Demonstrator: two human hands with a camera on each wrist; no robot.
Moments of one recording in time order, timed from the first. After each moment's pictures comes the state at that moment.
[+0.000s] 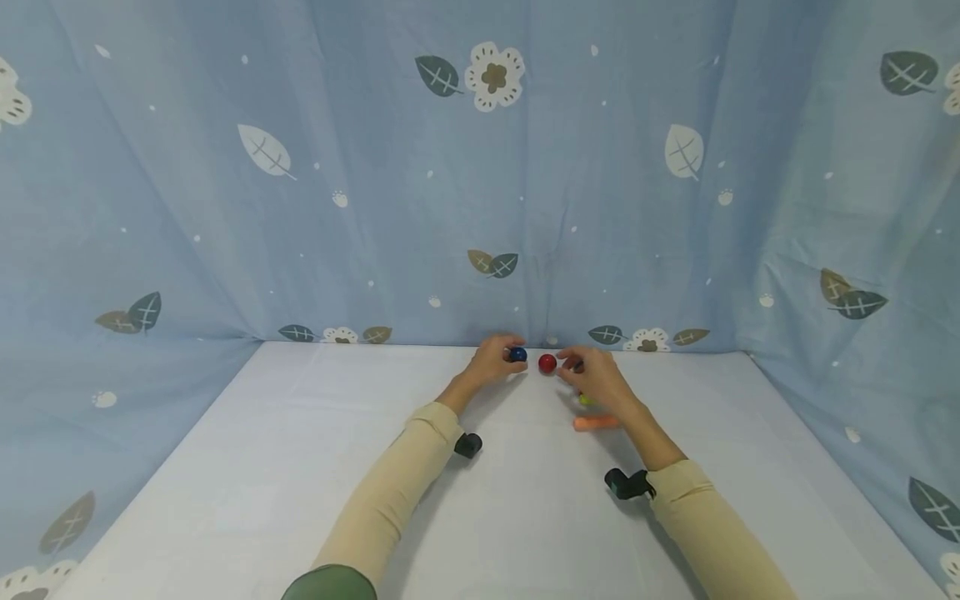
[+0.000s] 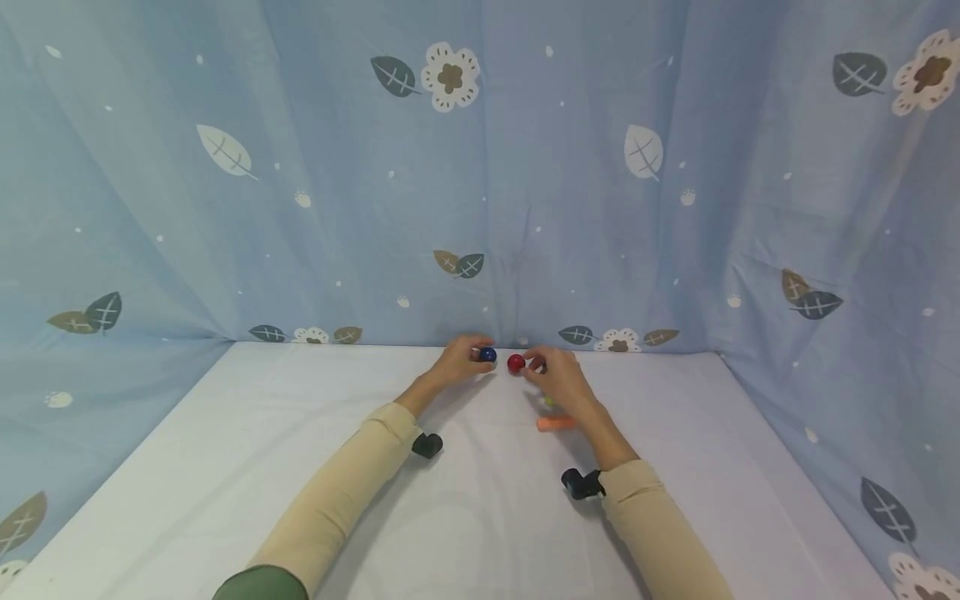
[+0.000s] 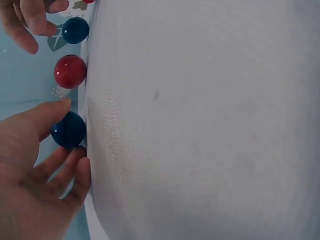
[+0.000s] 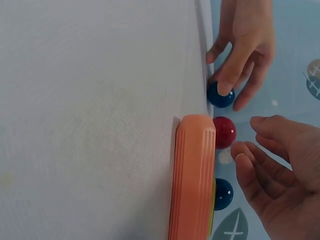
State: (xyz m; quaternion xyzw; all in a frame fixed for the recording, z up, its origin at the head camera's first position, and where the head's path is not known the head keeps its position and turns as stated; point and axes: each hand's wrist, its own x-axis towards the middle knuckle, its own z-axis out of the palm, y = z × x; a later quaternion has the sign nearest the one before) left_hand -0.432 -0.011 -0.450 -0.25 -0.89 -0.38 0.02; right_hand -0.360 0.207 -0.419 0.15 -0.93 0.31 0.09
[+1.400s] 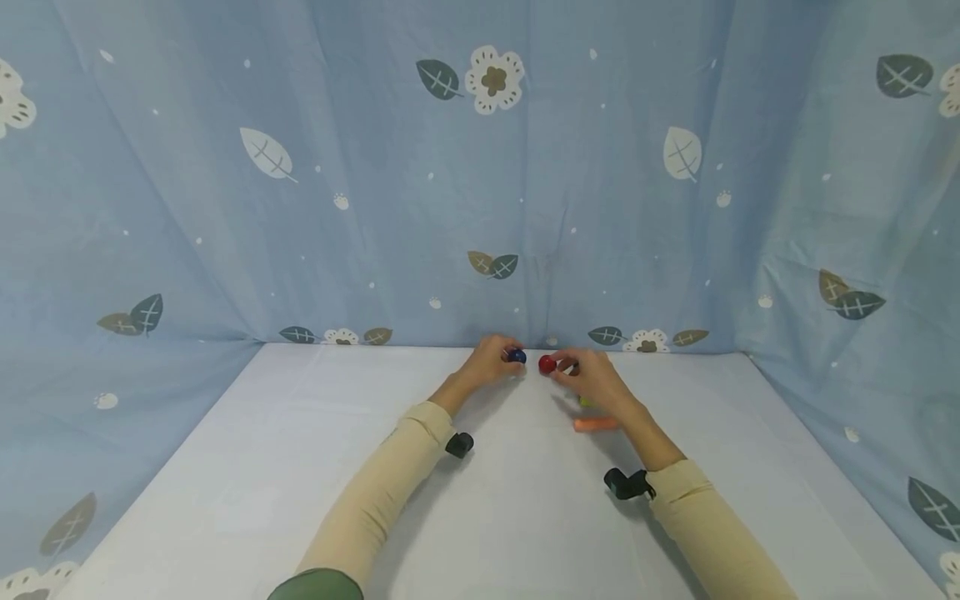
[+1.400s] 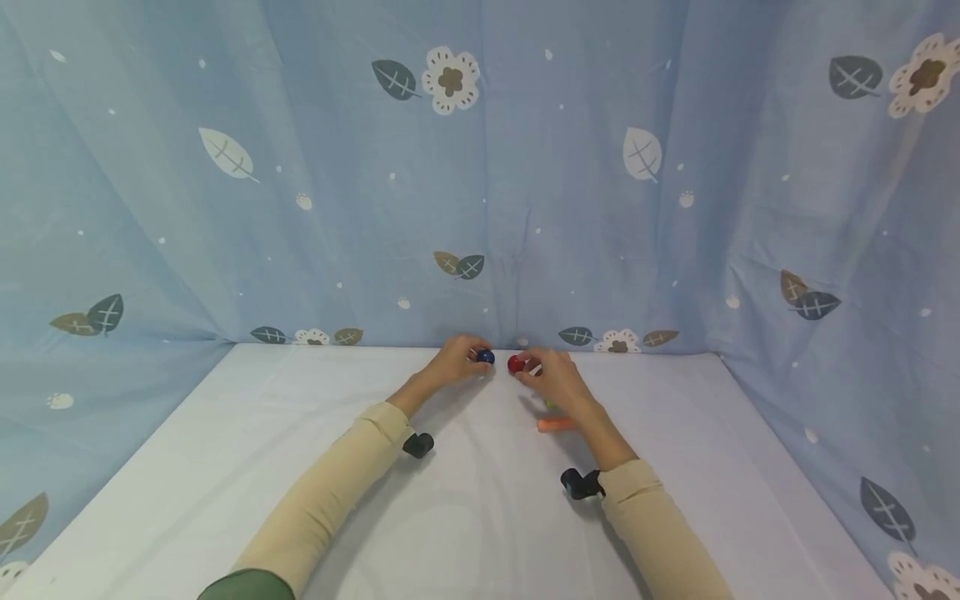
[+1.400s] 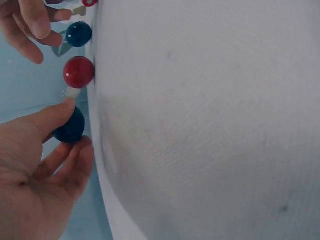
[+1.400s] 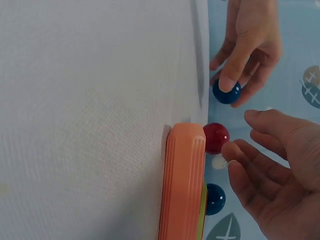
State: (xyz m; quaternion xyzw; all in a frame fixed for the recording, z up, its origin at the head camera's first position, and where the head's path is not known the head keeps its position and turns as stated) left_hand -0.422 -0.016 -0.432 -0.27 -0.90 -0.34 0.01; right_hand -0.359 0.204 -0.417 0.18 -0.93 0.31 0.07
